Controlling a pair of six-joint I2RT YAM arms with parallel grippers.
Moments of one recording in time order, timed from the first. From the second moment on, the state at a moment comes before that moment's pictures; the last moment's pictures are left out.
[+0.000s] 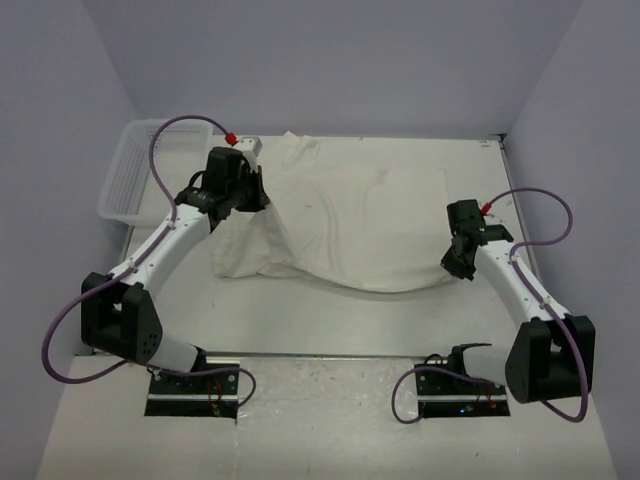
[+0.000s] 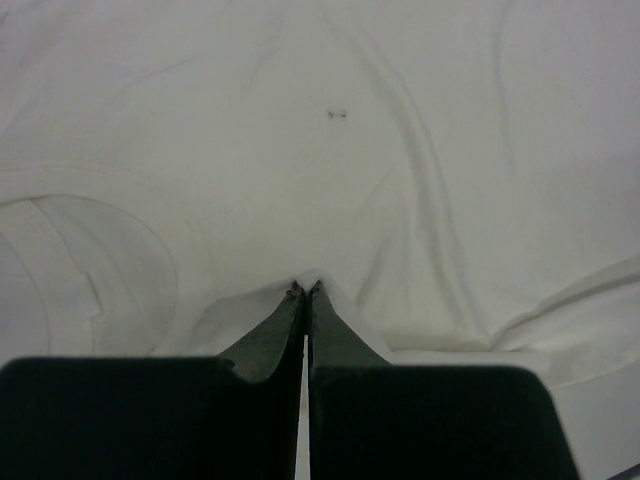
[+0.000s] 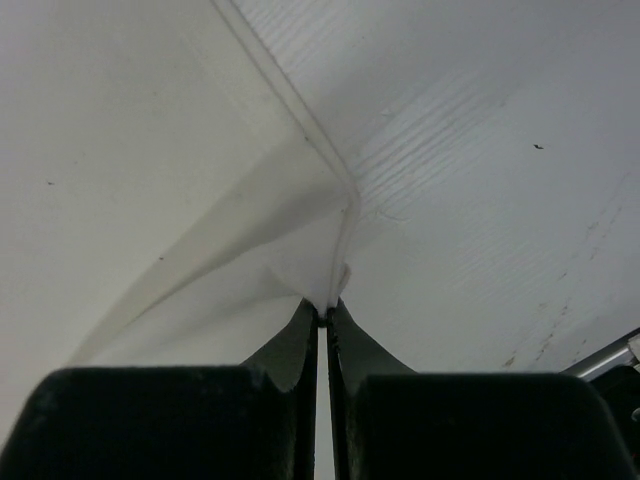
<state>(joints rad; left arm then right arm) -0.32 1.45 1.19 -0.41 0.12 -0.28 0.11 1.23 0.86 -0.87 0.35 0.76</state>
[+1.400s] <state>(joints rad) -0.31 1.77 1.49 -0.51 -0.14 -0.25 0.04 1.77 1.28 -0.80 0.32 0.61</state>
